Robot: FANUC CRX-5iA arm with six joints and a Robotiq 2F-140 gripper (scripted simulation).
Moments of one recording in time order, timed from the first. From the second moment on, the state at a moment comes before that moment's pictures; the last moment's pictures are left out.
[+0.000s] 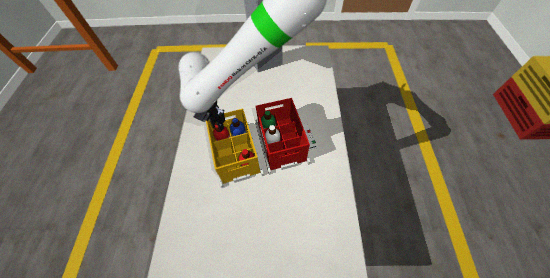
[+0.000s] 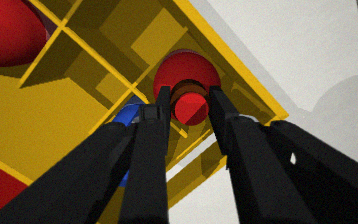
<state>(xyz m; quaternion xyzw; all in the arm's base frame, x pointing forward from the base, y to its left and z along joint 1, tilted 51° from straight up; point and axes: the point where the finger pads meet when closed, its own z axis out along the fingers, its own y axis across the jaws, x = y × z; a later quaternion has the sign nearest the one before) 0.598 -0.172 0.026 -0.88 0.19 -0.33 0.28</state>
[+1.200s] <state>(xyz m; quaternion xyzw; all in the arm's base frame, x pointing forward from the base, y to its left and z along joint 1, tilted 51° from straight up) 0.575 -0.184 0.047 -0.88 0.19 -0.33 0.28</state>
